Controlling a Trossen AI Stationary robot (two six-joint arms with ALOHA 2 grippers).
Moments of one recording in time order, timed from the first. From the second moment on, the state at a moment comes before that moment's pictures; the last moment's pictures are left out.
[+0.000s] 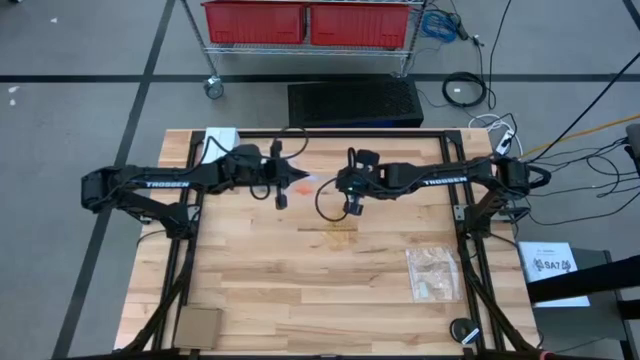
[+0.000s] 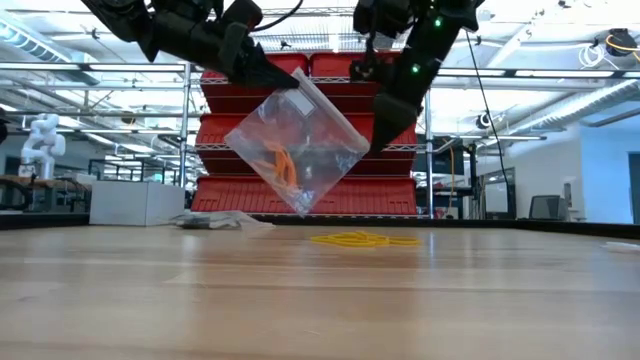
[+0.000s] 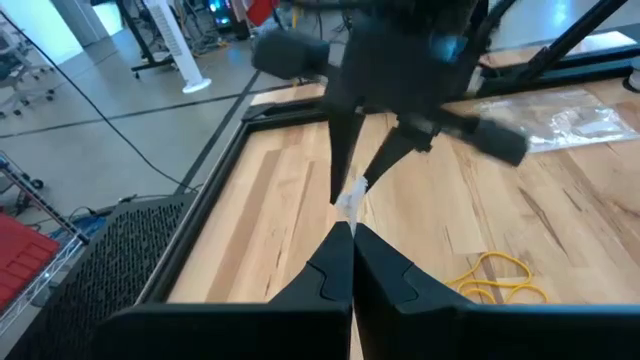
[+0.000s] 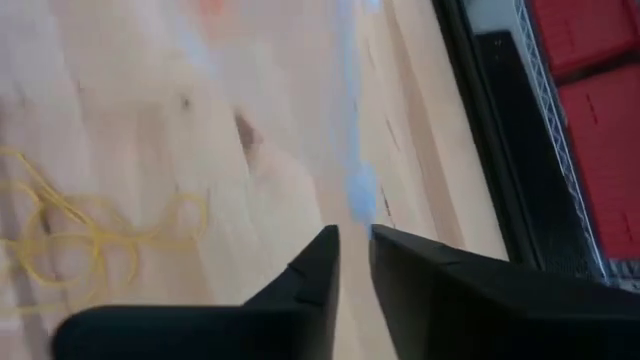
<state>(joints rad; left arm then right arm) 0.30 1.22 0.71 0.25 0.13 0.29 -0.12 1.66 1.22 -0.57 0.45 -0.03</state>
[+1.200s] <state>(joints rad) 0.47 1.69 0.71 0.67 0.03 0.08 -0.12 1.39 1.22 -0.87 0.39 0.12</state>
